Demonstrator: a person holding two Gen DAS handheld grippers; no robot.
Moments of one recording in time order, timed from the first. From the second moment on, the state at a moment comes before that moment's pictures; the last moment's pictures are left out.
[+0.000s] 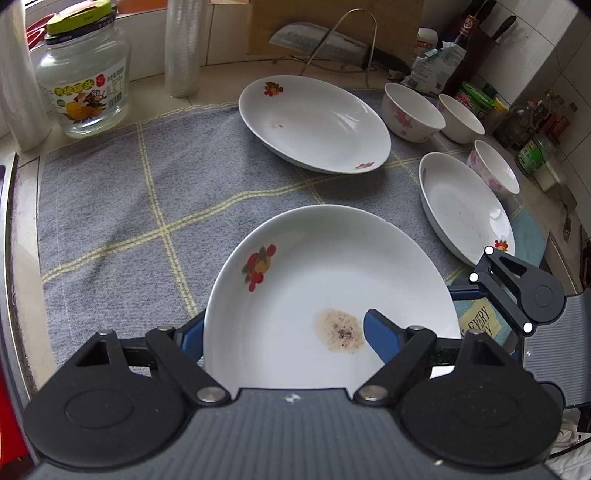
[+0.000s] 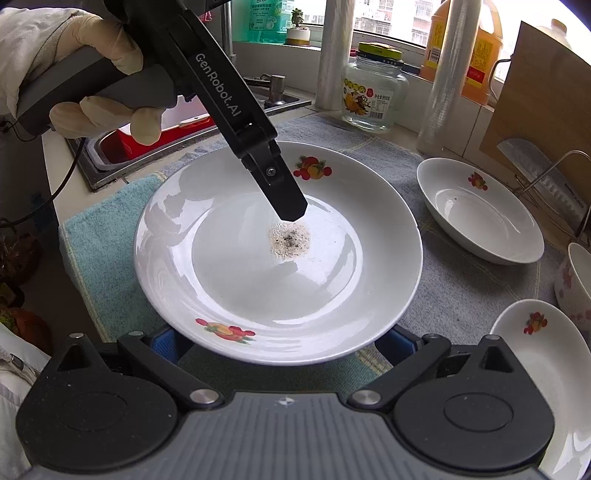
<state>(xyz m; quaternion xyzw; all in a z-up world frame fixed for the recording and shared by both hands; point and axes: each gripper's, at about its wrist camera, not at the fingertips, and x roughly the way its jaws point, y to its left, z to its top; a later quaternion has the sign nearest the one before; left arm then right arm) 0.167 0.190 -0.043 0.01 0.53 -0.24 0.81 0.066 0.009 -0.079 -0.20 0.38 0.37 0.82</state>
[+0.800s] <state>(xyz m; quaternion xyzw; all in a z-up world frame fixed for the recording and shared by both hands) 0.221 0.273 -0.058 -0.02 0.52 -0.22 0.83 0.133 0.096 -0.099 -0.22 0.39 0.38 0.81</state>
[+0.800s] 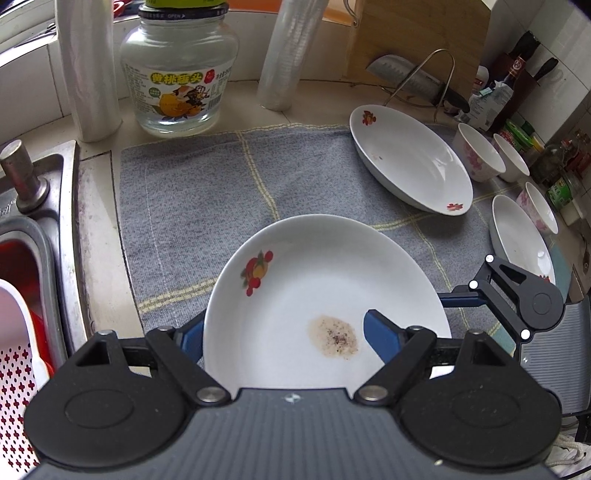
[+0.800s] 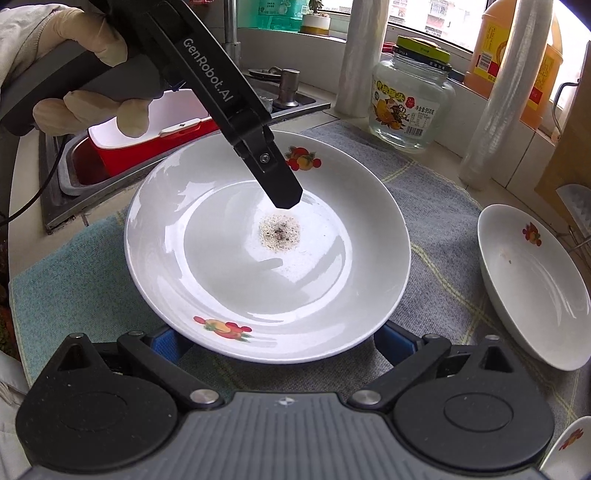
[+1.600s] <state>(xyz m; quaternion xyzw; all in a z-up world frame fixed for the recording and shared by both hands) 0.235 0.289 -0.071 -0.02 0.50 -0.20 0.84 0.146 0.110 -0.097 -0.23 0.37 0.36 0.82</state>
